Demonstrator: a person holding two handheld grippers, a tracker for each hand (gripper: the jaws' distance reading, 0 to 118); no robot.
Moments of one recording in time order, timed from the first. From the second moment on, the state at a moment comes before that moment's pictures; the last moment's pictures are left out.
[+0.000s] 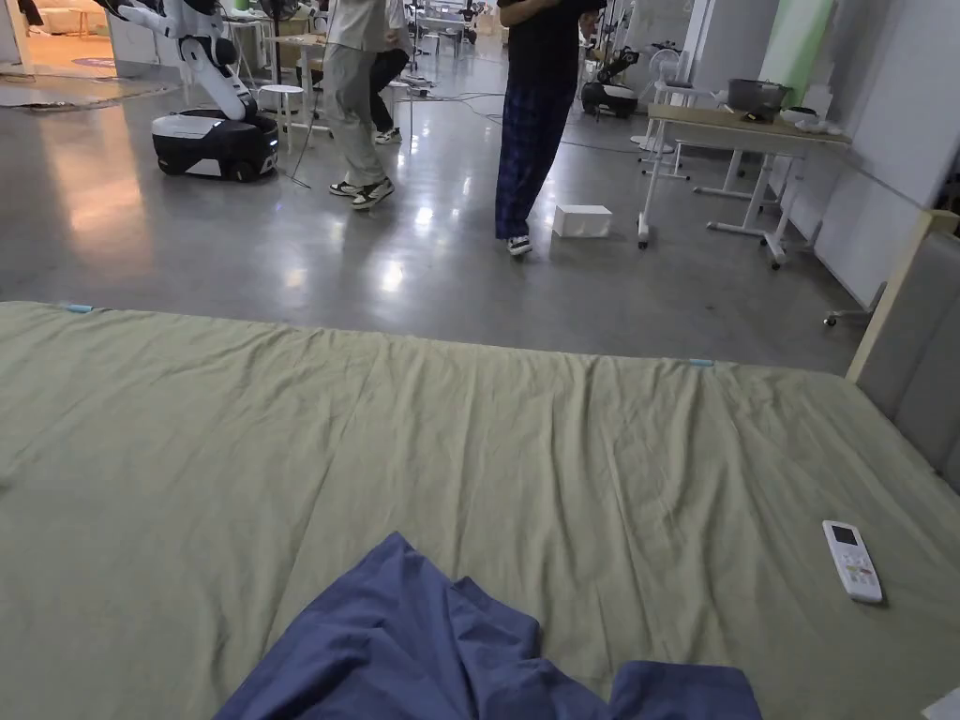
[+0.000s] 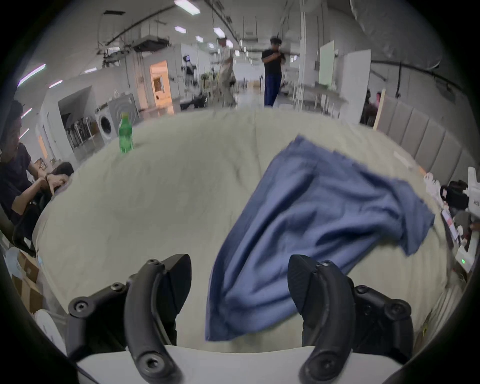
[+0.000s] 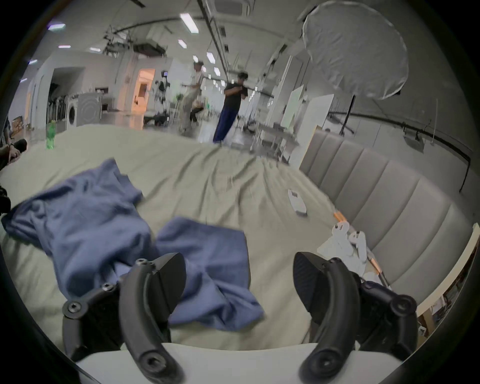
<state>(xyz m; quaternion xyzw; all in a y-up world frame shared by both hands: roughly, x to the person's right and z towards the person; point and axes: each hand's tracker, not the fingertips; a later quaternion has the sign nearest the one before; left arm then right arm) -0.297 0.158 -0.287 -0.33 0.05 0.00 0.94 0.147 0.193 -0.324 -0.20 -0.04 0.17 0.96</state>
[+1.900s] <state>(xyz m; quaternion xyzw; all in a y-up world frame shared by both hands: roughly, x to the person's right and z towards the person) -0.183 0.097 -0.701 -0.48 -0.05 -0.15 0.86 0.171 0.174 -0.366 -0.24 -0.09 0.06 0.96</state>
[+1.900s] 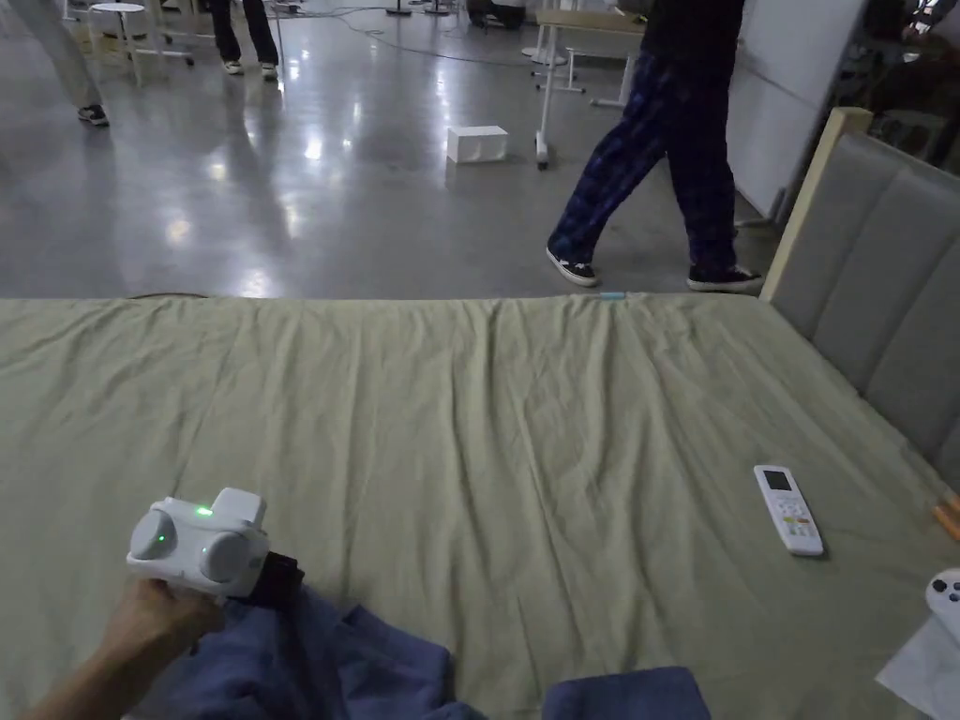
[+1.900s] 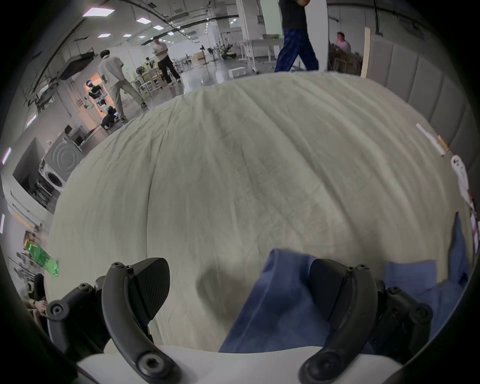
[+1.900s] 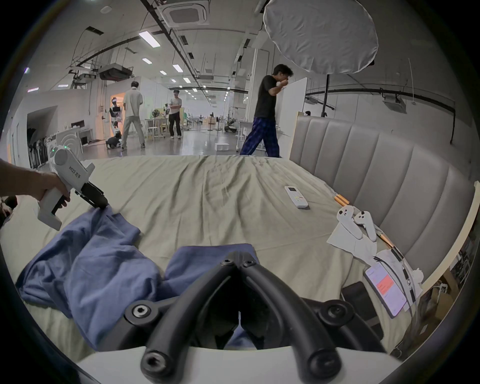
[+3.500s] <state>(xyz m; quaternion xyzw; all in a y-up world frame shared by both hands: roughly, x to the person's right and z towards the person) -0.276 0.339 -0.432 -0.16 -0.05 -0.05 0.98 0.207 0.225 -0.394 -0.33 -0.02 0.00 0.94</state>
